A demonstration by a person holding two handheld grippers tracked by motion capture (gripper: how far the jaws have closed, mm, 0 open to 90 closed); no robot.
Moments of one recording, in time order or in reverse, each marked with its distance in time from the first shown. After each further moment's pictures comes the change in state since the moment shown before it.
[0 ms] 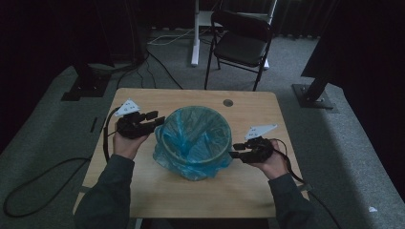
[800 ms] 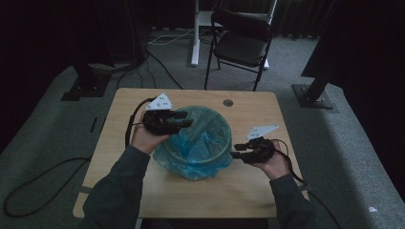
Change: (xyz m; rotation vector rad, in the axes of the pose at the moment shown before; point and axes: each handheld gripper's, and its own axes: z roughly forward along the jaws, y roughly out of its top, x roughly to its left) left arm -0.062 0.051 0.032 0.116 -0.206 0.234; right arm -0.002 -0.003 -0.002 -0.003 0.002 0.009
